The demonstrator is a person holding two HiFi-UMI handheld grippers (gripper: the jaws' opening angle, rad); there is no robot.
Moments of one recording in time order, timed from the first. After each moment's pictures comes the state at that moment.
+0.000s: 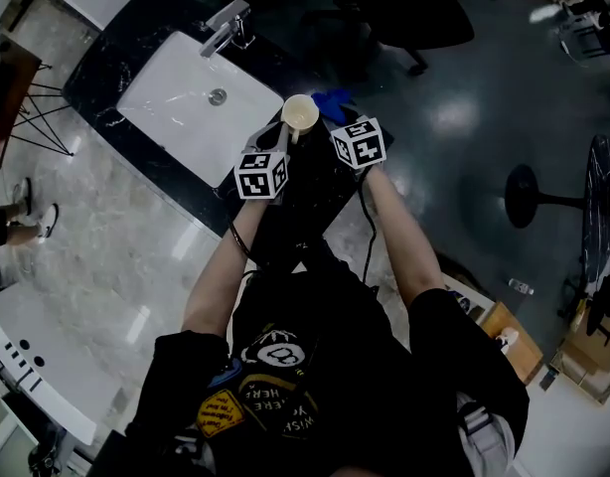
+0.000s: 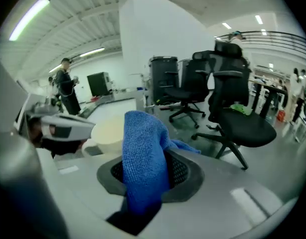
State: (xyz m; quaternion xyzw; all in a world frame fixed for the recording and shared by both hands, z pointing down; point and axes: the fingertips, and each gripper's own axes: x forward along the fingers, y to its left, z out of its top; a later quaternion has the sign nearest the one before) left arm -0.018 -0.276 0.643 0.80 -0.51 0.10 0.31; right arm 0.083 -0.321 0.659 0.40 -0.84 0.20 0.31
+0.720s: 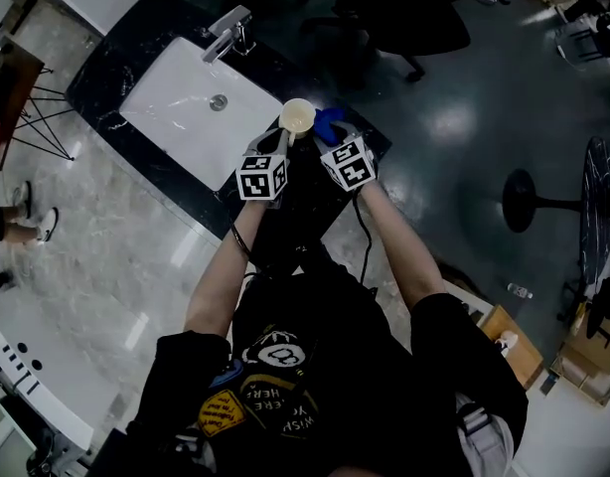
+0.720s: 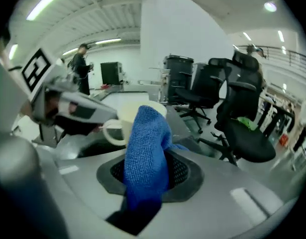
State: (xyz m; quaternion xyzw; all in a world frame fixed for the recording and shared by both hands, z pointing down) left arm -0.014 -0.272 0.649 0.80 -0.50 0.11 0.31; right arm 0.065 -0.281 0.669 0.35 -0.85 0.13 0.36
